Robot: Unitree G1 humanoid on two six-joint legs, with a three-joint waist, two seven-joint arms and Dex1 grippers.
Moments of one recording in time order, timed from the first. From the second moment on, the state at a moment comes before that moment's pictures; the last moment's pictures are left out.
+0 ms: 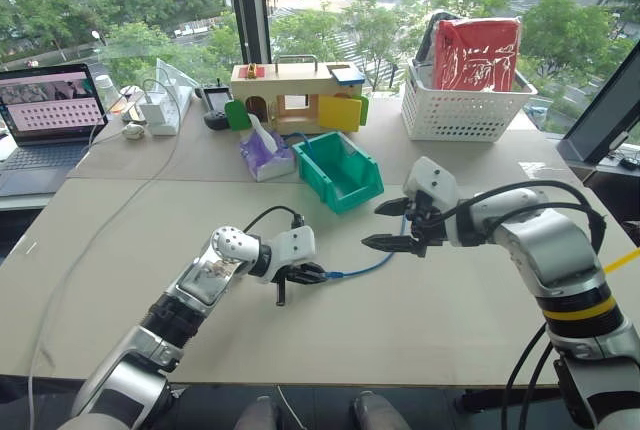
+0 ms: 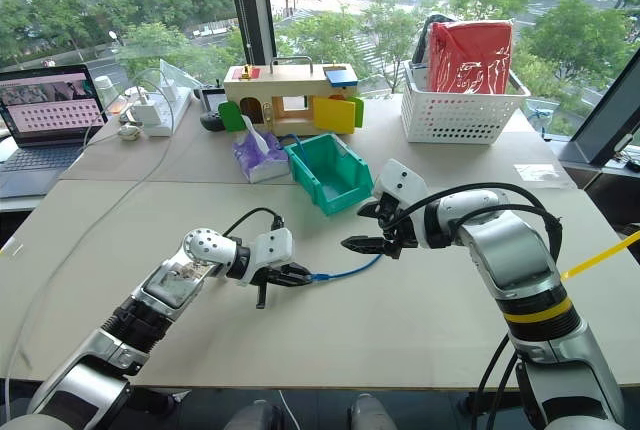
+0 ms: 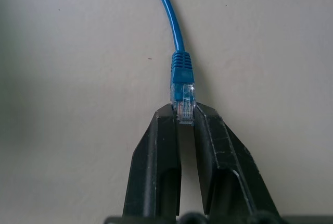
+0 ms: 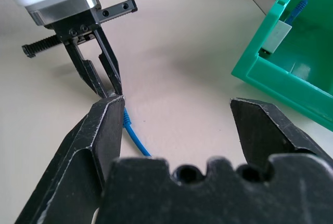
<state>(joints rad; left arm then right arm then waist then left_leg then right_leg) -0.62 0.51 -0.41 0.17 -0.04 0.30 -1.13 -0.67 -0.70 0.11 -0.29 0.33 0.94 1.01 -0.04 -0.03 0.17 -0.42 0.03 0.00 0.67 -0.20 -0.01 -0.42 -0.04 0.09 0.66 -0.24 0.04</state>
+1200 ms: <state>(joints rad) -0.51 0.21 -0.30 -0.21 -0.36 0.79 -0.79 0.10 -0.16 -0.36 -0.71 1.81 0.90 -0.54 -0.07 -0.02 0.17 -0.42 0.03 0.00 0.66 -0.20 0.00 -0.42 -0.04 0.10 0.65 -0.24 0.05</state>
